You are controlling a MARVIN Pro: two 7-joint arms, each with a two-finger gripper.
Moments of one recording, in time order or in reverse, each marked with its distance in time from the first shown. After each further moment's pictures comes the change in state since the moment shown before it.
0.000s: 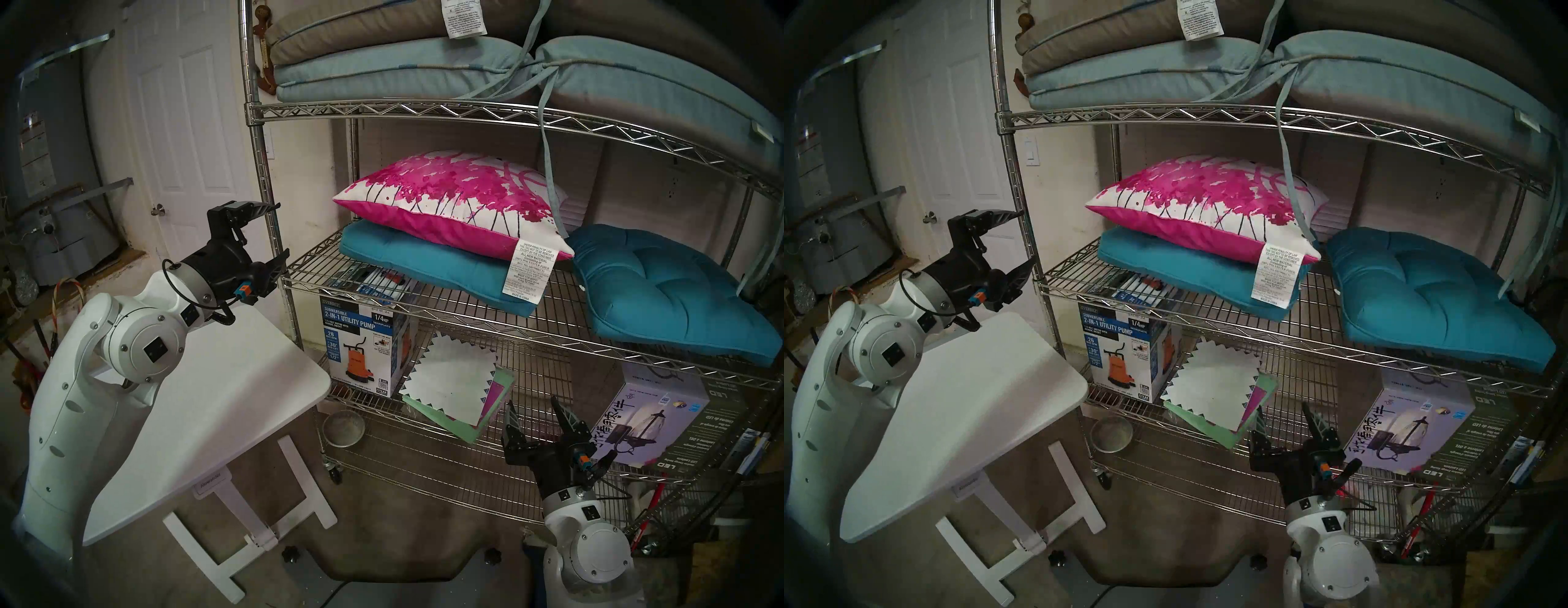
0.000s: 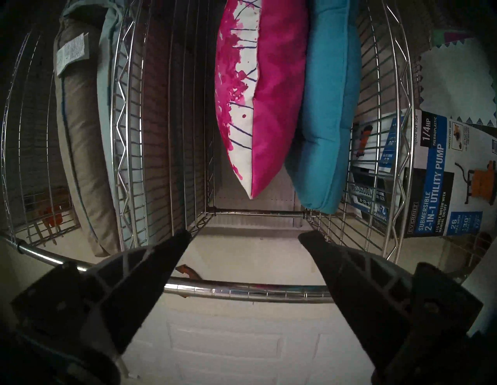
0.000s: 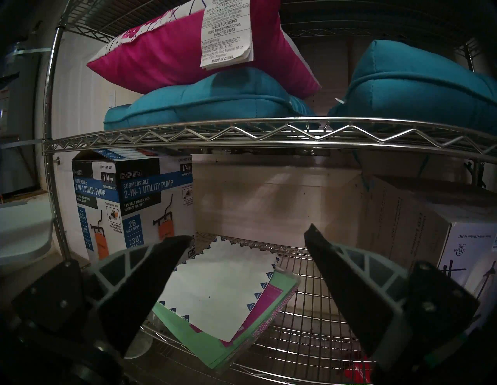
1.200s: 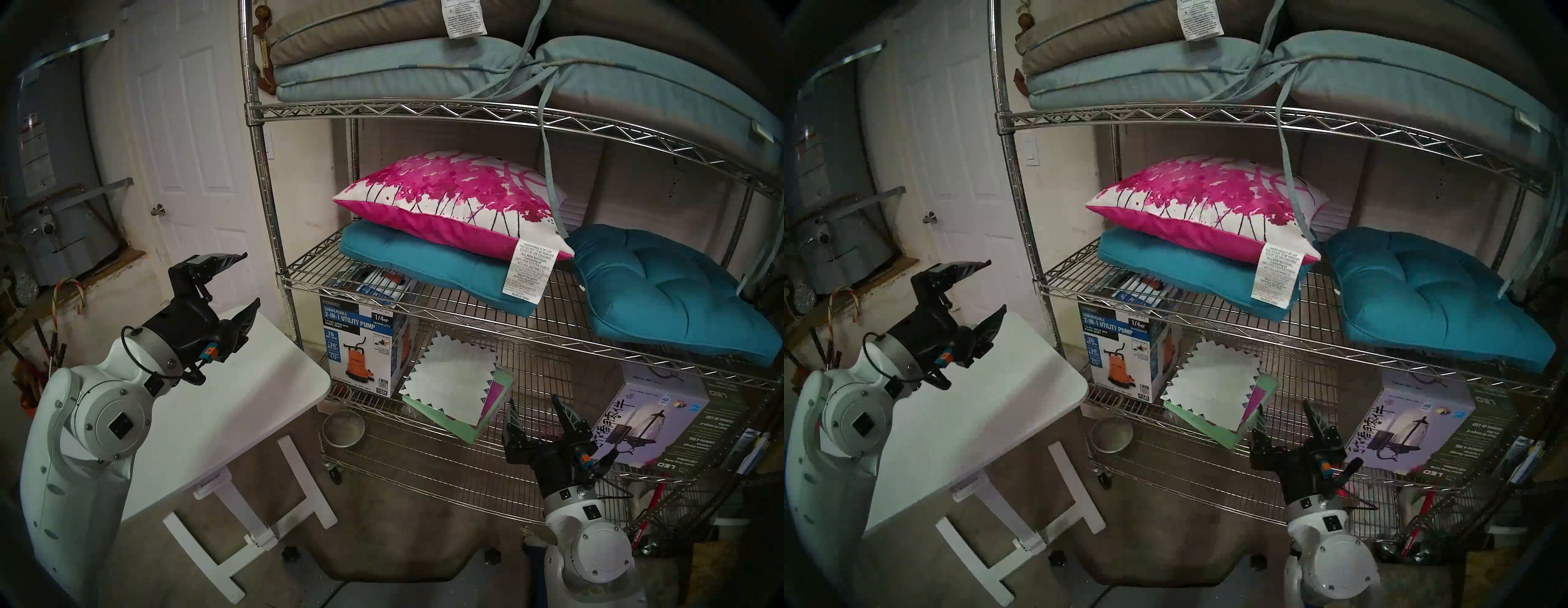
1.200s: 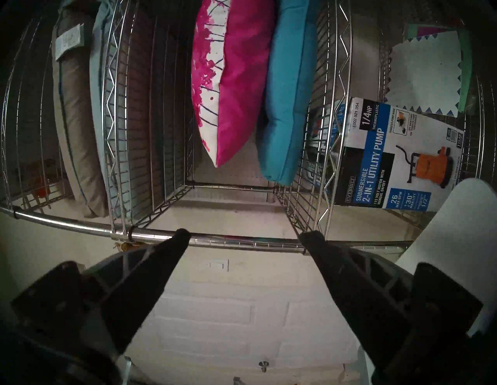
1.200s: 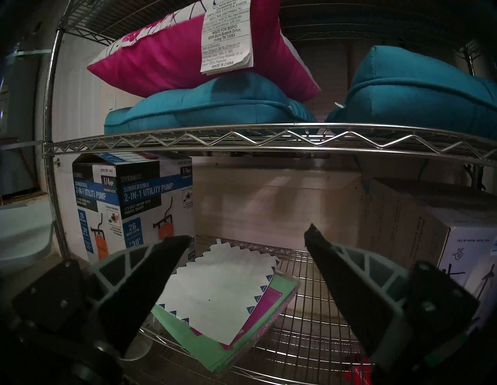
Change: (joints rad) left arm 0.383 -0.149 -0.290 -0.168 0.059 -0.071 -0.034; right arm -0.003 -0.001 0.000 -0.009 0.000 0.000 0.000
